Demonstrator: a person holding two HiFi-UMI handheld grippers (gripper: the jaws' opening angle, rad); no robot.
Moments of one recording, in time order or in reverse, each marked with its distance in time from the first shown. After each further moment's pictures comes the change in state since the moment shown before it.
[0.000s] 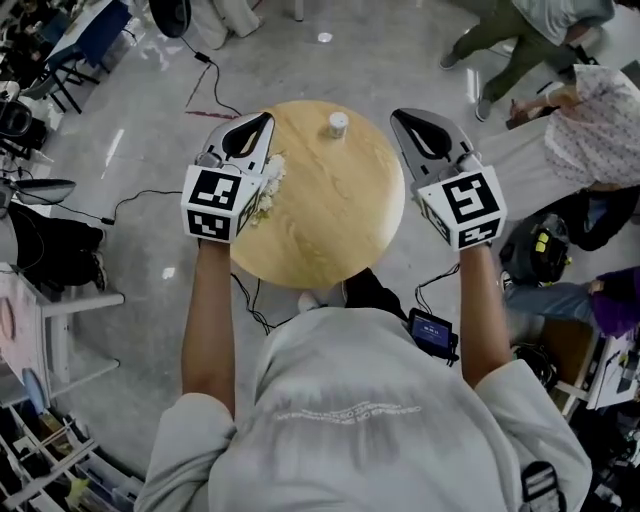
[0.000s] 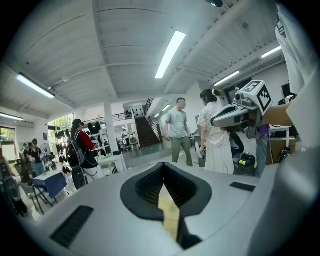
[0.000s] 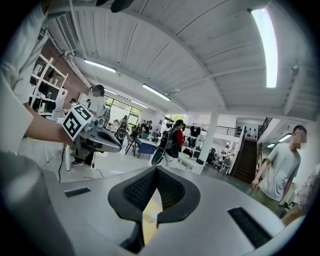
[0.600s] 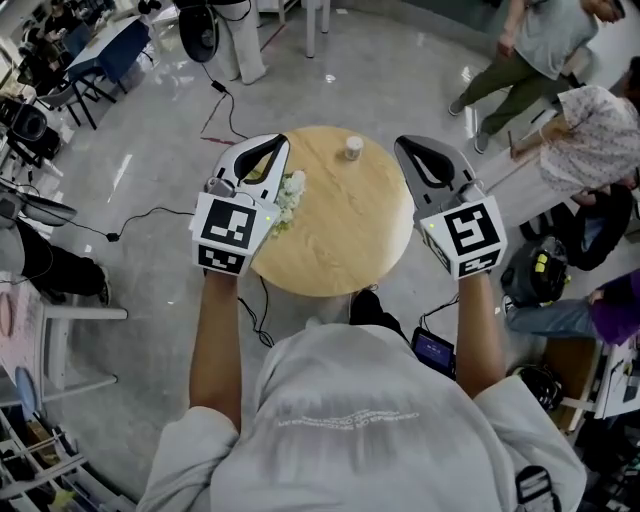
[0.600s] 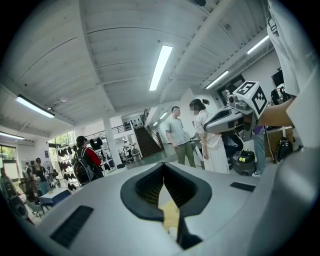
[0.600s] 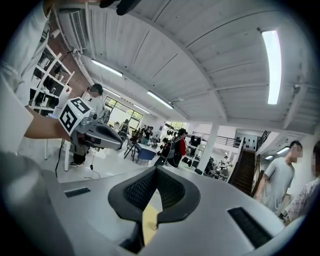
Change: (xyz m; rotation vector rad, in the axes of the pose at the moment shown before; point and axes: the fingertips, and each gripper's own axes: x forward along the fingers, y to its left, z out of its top) left arm -0.102 -0.017 0.064 0.143 -0.092 0.005; right arm -0.047 0.063 0.072 -0.074 -0.070 -0.034
